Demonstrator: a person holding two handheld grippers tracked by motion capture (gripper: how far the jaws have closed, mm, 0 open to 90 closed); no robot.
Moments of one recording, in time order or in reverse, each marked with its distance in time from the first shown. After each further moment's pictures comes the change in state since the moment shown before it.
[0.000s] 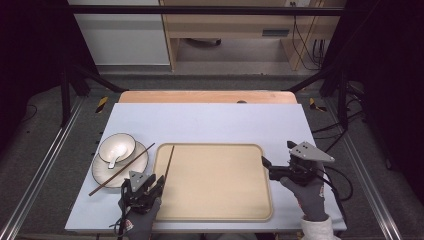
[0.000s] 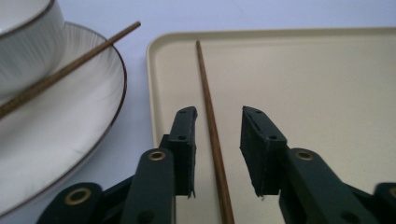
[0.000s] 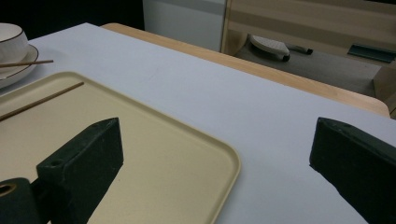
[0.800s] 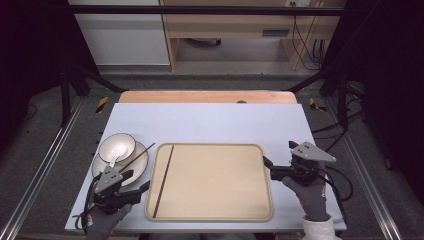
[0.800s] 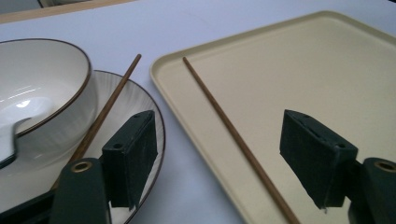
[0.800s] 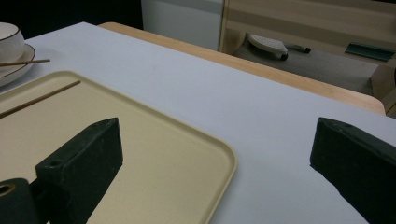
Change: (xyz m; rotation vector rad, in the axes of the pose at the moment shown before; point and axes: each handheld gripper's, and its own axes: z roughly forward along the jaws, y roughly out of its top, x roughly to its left) left arm 0.069 0.015 -0.037 -0.011 -0.237 0.210; right arm -0.003 -0.001 -0.002 0.003 -0.008 0.002
